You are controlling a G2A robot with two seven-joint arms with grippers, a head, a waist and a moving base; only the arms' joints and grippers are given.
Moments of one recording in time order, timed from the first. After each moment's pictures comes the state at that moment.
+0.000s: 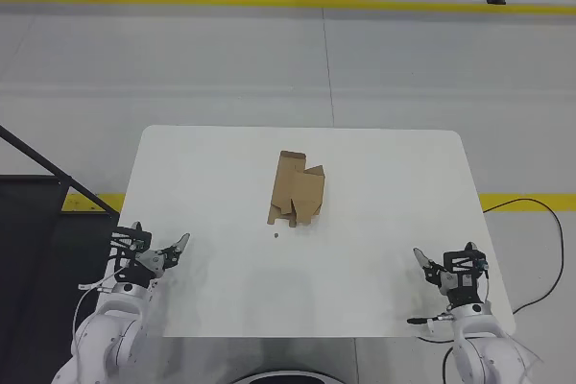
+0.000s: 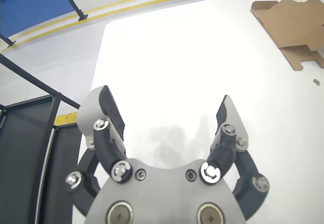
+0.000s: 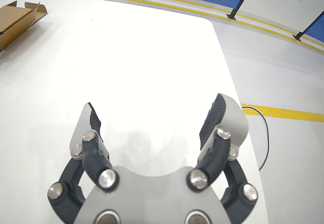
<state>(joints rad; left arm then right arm) 1.73 -1.15 -1.60 -1.80 1.33 0.00 0.00 -1.73 -1.15 1.60 -1.80 -1.33 0.00 0.00</state>
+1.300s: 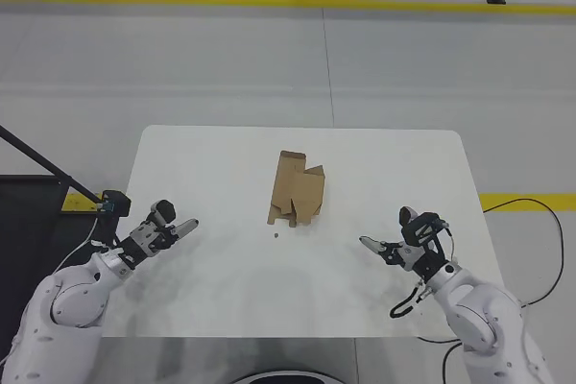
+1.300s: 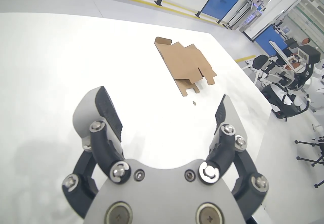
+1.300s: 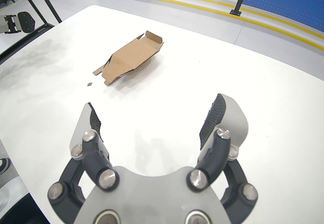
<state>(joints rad) 1.48 -1.11 -1.73 -1.60 0.56 -0.70 -0.41 -1.48 -1.14 1.51 -1.85 -1.13 -0.47 0.28</state>
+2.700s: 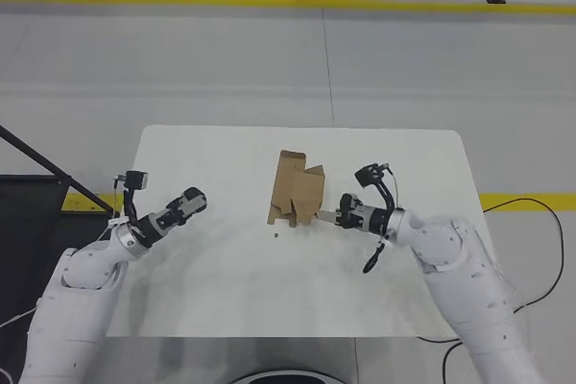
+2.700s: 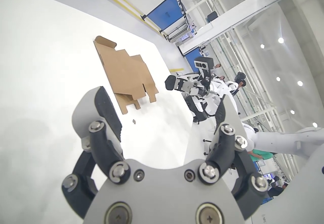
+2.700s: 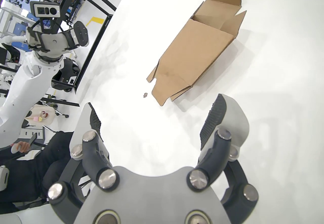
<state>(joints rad) 1.24 -1.09 -1.56 -1.37 -0.15 -0.68 -0.81 -0.90 -1.19 1.15 -1.36 -0.39 -0.35 0.85</state>
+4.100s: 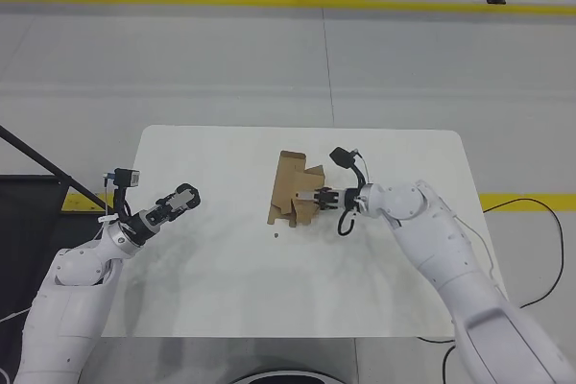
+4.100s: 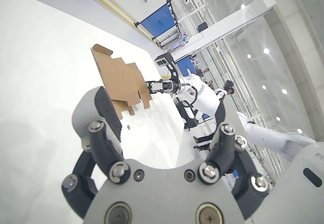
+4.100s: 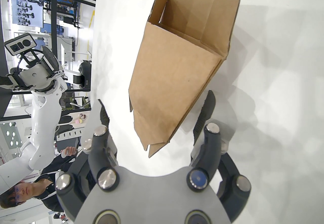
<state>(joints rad) 1.22 -1.08 -1.57 -1.32 -0.25 -0.70 -0.85 -0.50 -1.37 0.84 -0.69 -0.11 -0.36 0.87</state>
